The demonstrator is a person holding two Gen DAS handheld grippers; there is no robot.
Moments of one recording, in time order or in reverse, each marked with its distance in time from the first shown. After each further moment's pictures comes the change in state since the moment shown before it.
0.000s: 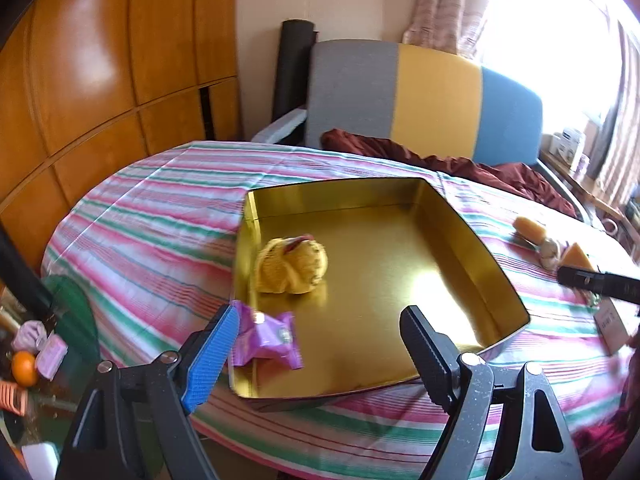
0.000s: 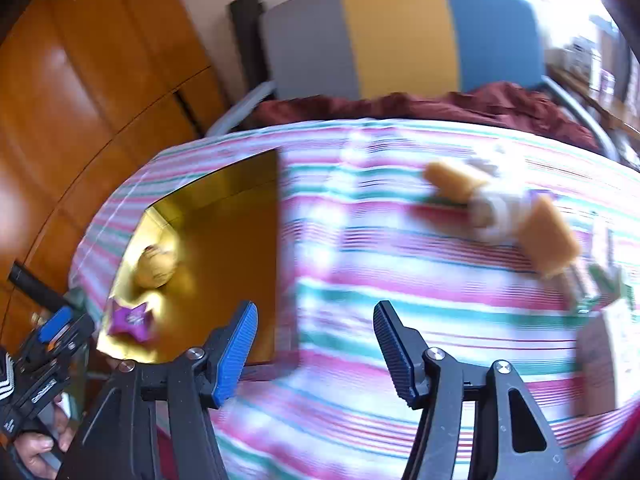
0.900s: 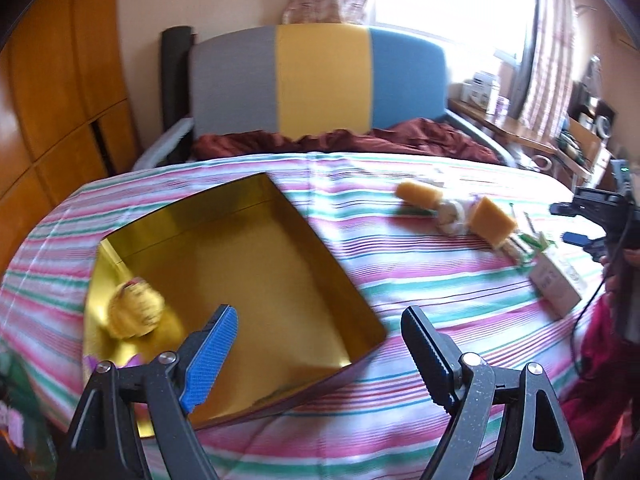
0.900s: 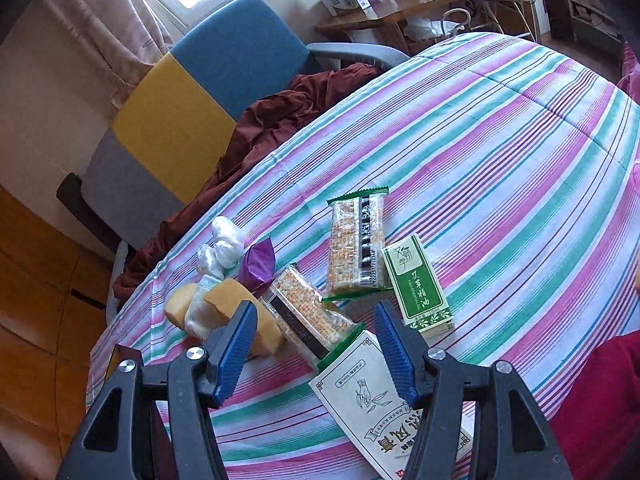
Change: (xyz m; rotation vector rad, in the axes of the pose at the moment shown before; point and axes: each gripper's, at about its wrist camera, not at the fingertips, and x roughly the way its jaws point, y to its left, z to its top) left arm 0.015 -0.142 0.019 0.241 0.059 -0.246; right arm -0.059 -0.255 -0.001 0.684 -0.176 -0.156
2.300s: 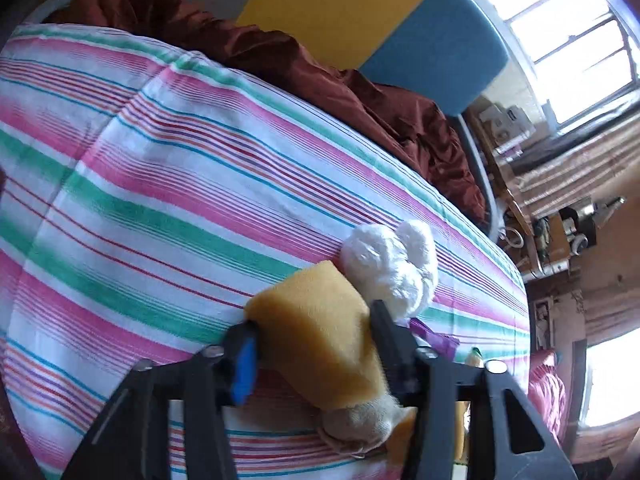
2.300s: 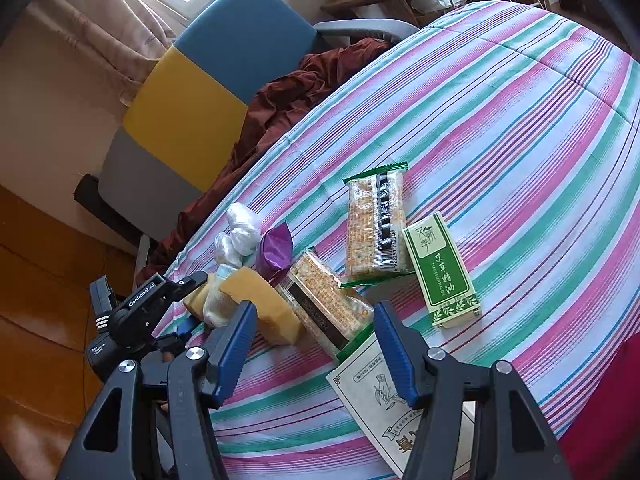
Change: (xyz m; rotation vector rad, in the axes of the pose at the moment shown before) left arm 0.259 -0.072 0.131 -0.487 0.326 -0.355; right arm 0.013 -0.009 -0.002 0.052 0.082 0.099
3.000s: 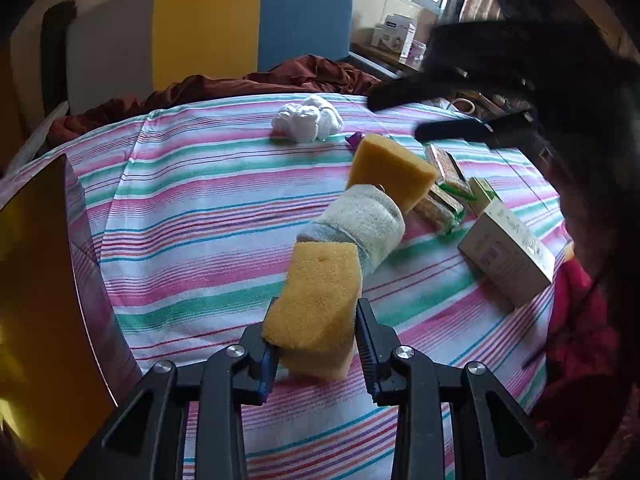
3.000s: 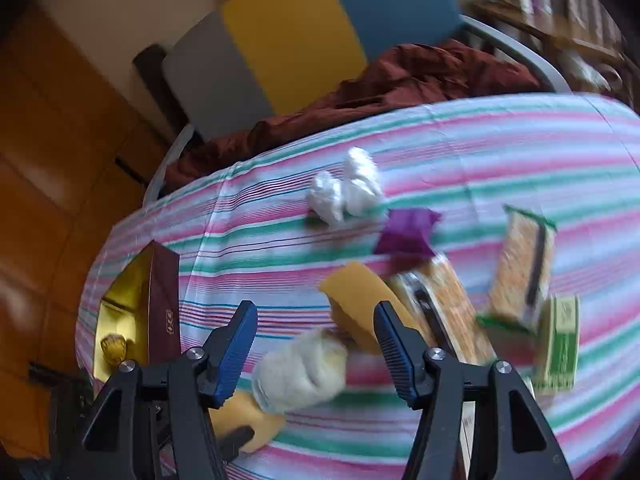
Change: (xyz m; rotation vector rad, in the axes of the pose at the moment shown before) left arm -0.094 -0.006 -0.186 0.625 -0.061 0.116; right arm 0.055 0.126 -0.015 -0.537 0.197 0.027
